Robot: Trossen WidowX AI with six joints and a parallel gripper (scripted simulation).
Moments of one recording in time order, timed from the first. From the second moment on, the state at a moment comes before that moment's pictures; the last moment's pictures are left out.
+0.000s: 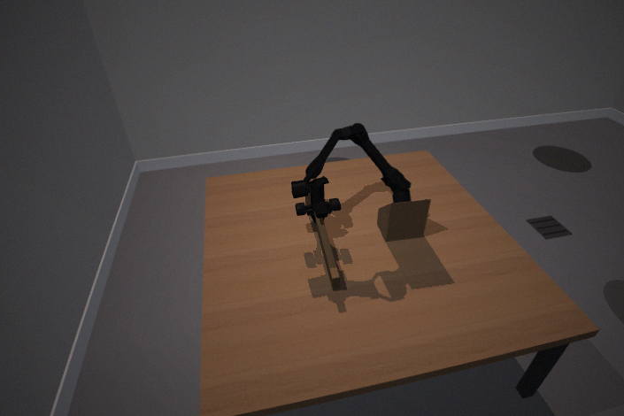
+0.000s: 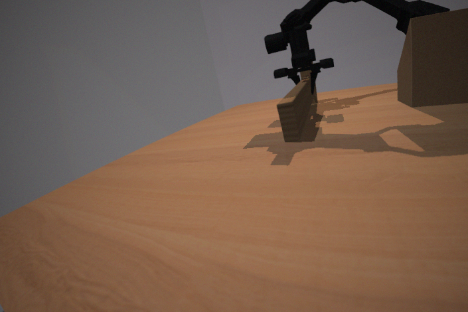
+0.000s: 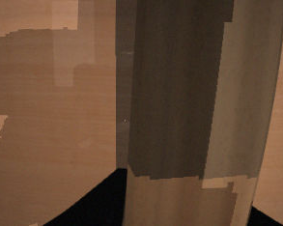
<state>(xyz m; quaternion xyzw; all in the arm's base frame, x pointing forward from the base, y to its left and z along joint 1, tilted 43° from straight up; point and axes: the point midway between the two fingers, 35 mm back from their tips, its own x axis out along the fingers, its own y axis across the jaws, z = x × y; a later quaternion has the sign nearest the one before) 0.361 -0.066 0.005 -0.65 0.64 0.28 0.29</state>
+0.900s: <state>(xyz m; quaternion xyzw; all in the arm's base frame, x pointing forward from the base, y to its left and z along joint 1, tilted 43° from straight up) 0.364 -0.068 0.007 -0.65 0.64 0.28 0.29</state>
